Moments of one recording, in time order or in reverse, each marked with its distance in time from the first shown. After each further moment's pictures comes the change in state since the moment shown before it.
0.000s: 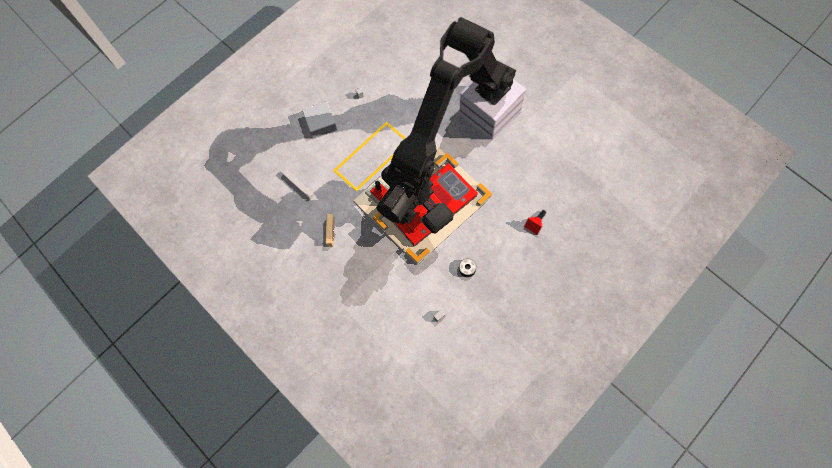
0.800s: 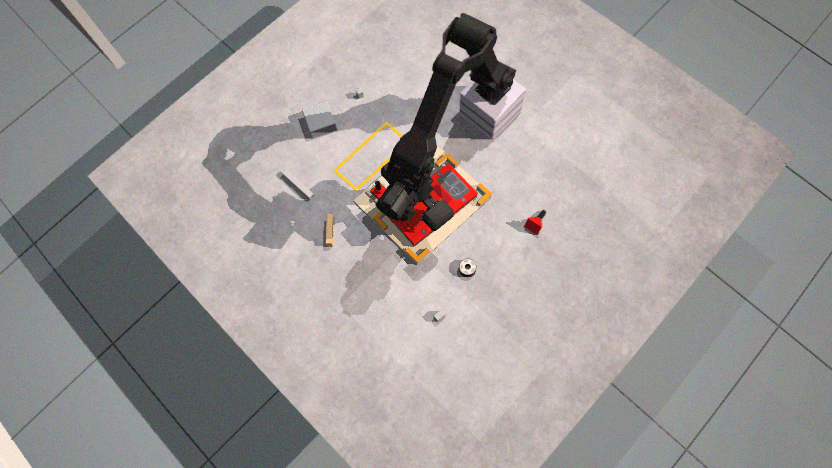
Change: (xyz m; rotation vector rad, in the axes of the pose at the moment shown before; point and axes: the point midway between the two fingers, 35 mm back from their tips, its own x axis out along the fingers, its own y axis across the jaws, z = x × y) arm -0.015 0.000 -0.001 0.000 0.002 -0.001
